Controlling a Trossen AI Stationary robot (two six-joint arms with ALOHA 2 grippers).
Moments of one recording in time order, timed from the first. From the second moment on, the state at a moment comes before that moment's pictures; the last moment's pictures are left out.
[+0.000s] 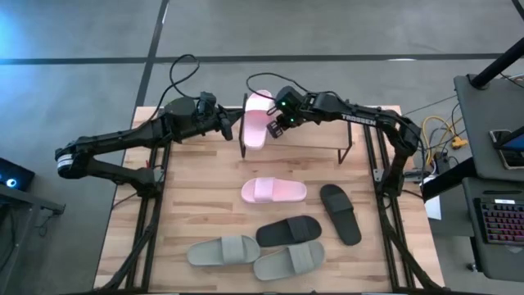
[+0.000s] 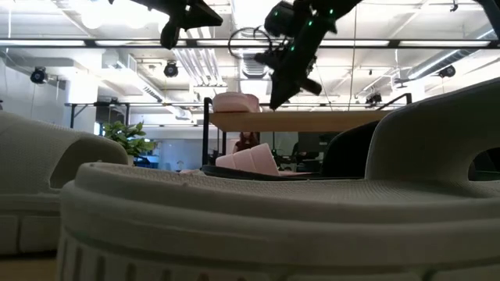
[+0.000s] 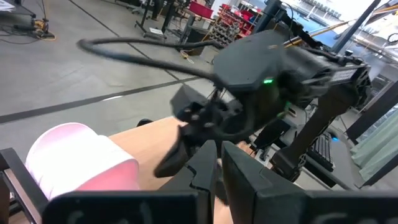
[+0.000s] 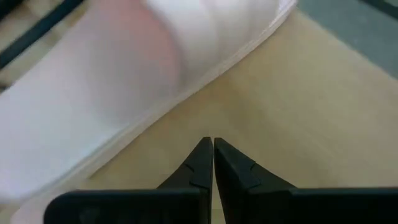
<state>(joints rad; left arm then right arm) 0.32 1.10 1.01 0.01 -0.14 -0.48 -0.40 1.79 1.60 -0.76 0.10 0.40</state>
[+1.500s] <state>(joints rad) 0.27 0.57 0.70 -0.28 -0.09 -0.49 0.11 1.70 1.04 -0.21 0.12 1.59</state>
